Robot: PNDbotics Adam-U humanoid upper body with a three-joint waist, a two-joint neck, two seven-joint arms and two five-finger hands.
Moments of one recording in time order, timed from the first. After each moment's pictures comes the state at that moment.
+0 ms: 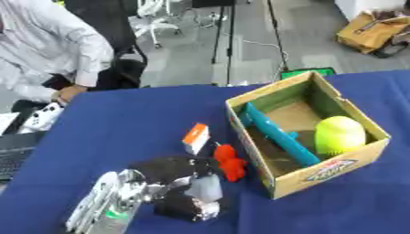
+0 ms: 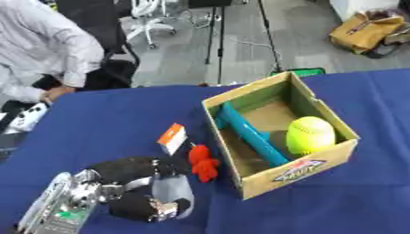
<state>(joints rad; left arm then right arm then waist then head) -0.41 0.17 -0.27 -1.85 -1.00 -0.04 -0.91 -0.11 -0.43 -0.45 -1.99 0.96 0.19 -0.90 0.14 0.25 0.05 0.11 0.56</state>
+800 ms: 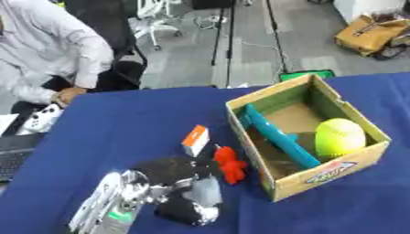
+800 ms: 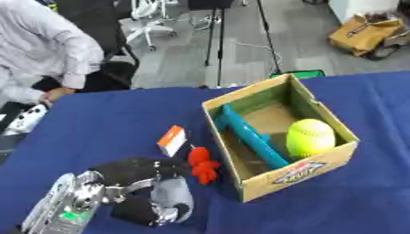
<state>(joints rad) -0.42 0.17 -0.27 -1.83 -1.02 -0.06 -0.91 -0.11 -0.42 -0.45 -1.99 0.95 0.18 -0.90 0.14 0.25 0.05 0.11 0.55</state>
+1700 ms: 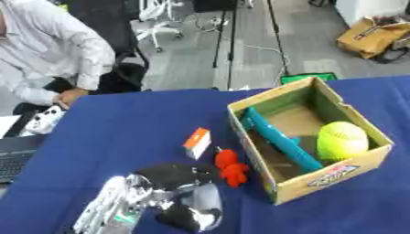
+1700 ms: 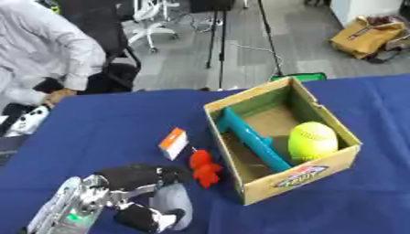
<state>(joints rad) -0.42 0.17 -0.27 -1.79 -1.03 -0.07 -0.91 -0.12 -0.42 -0.45 -1.99 0.94 0.17 -0.90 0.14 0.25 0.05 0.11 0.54</state>
